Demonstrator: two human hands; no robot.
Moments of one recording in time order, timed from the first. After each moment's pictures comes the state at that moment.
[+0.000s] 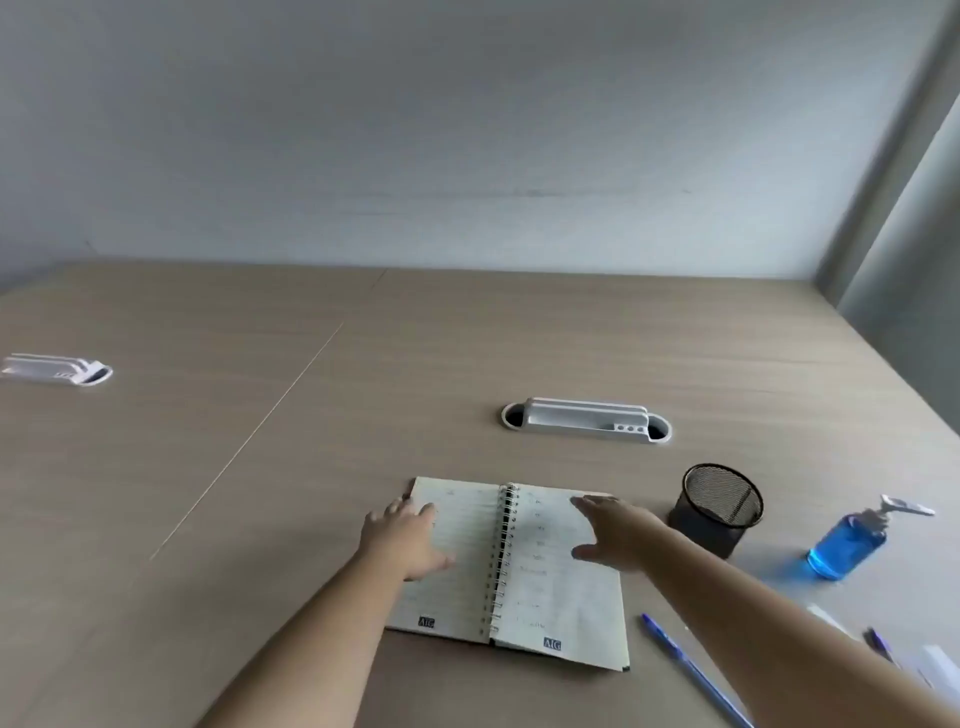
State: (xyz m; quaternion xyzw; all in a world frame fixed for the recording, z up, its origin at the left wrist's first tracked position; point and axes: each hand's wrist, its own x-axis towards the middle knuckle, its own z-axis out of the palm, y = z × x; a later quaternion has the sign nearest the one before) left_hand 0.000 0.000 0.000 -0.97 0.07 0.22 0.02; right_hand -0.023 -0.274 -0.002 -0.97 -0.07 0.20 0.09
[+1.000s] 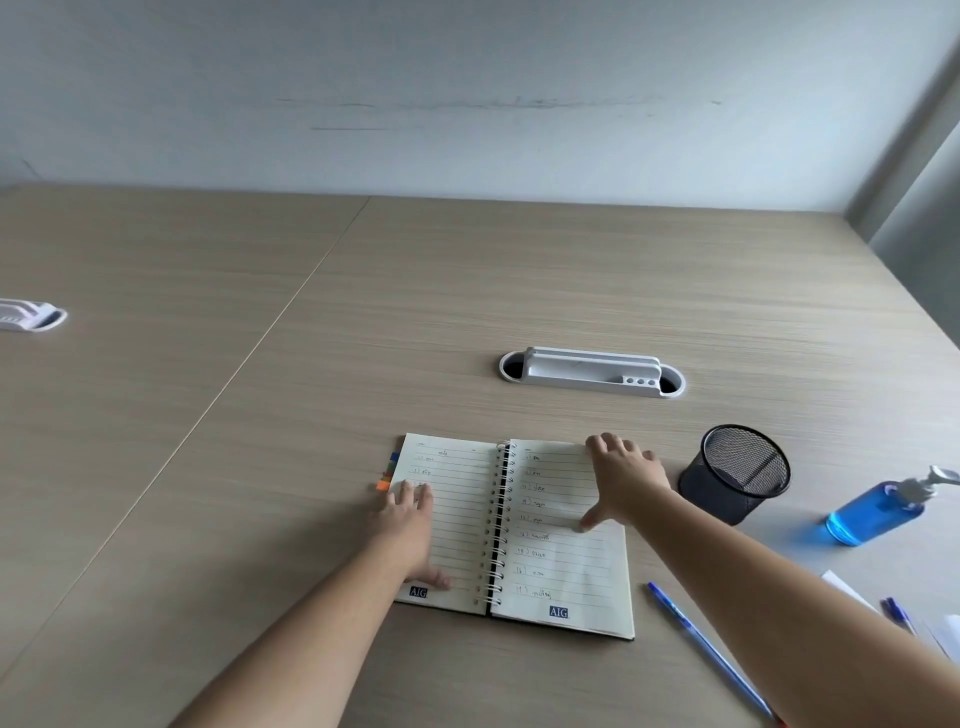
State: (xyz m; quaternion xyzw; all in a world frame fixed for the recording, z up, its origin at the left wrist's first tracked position) left_hand 0.002 -0.012 -0.040 -0.95 0.08 0.30 0.08; right_hand 0.014 -0.275 -0.028 -0.98 0.01 0.18 0.02
